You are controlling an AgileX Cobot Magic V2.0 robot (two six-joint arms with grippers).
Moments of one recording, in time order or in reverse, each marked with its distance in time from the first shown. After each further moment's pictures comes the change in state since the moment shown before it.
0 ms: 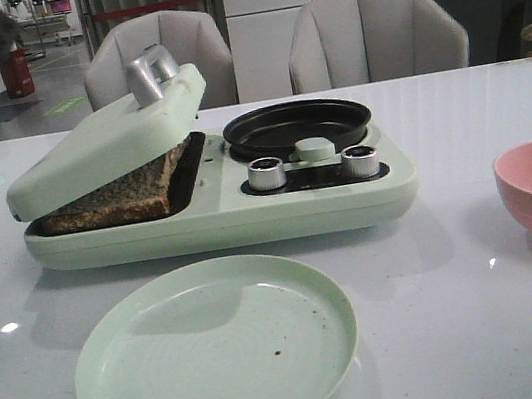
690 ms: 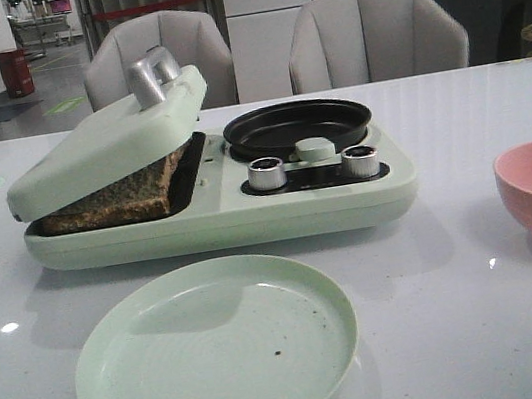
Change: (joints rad) left arm -0.003 -0.455 0.271 0.131 0.056 -0.086; right arm 0.000 0.000 0.000 0.000 0.000 0.000
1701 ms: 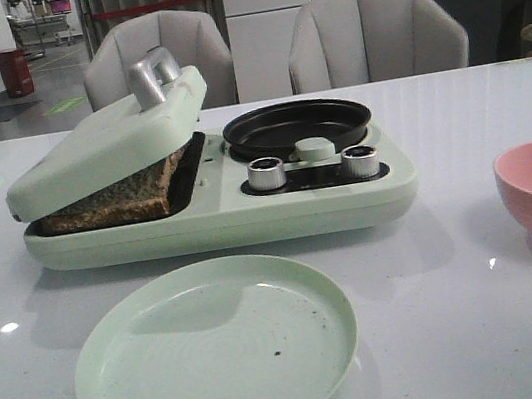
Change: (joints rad) left arm 0.000 0.000 0.000 0.000 0.002 0.000; right arm -0.014 0.150 -0.008 -0.075 0.023 0.018
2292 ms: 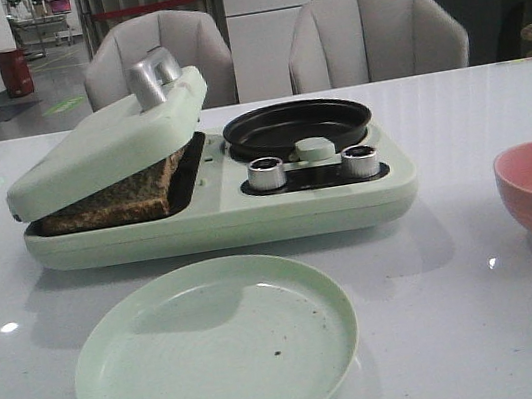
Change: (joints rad) left arm 0.000 0.000 0.000 0.000 0.000 0.000; right arm -0.463 0.627 -0.333 -0.028 -0.033 0.022
